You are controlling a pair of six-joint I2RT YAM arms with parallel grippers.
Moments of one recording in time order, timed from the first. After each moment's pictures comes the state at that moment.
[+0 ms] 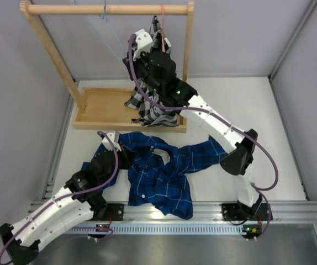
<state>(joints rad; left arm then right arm) -0.80 0.52 0.48 -0.36 -0.32 -0.63 0.91 2.07 2.32 -0.14 0.17 -0.02</state>
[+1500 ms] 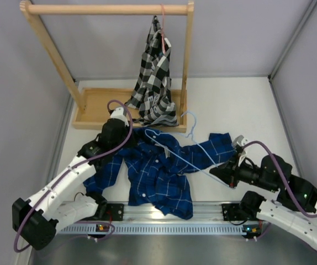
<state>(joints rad) -0.57 0.98 0.81 -0.40 -0.14 -0.60 0.93 0.31 0.76 -0.72 -0.12 0.32</state>
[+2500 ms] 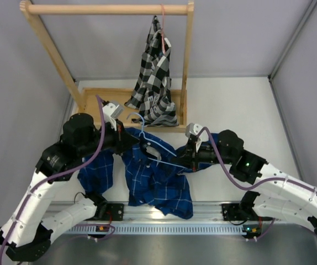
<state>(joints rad) -0.59 0.82 1.22 -0.77 0.35 -0.29 0.93 0.88 0.72 -0.02 -0.50 0.13</state>
